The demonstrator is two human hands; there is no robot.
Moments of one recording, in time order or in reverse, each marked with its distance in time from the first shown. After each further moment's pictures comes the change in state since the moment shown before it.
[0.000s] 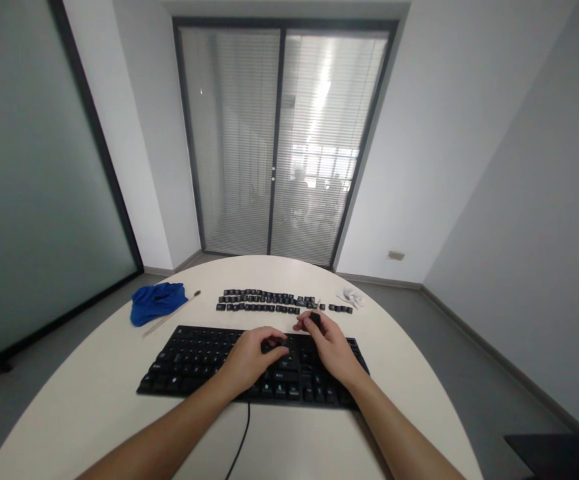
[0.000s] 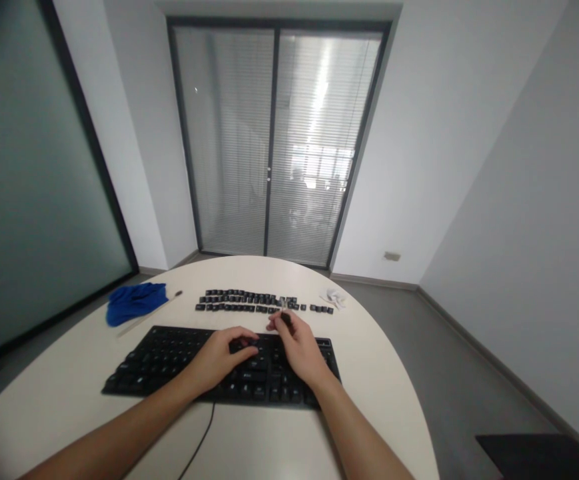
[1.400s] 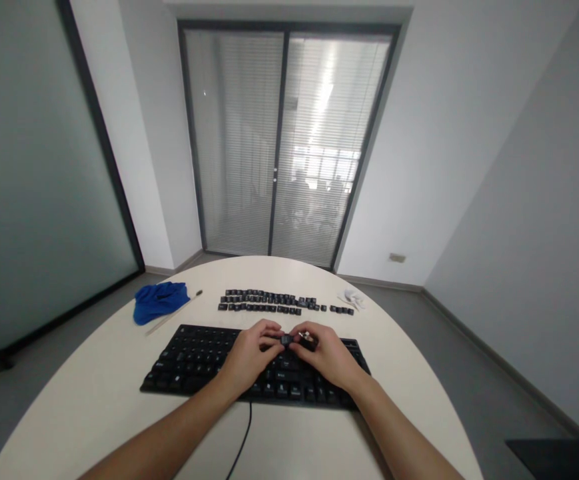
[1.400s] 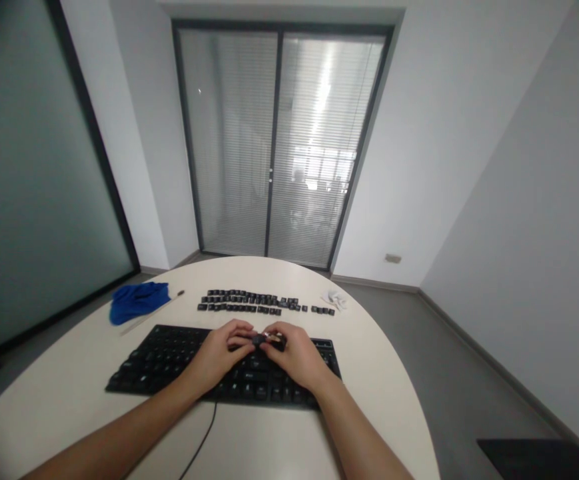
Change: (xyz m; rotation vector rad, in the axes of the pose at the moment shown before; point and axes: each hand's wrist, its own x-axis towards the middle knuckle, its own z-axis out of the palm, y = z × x) left_hand 0.001 -0.016 0.007 -0.340 0.054 -0.054; right_hand -0.004 -0.006 0.001 -0.357 -0.176 -0.113
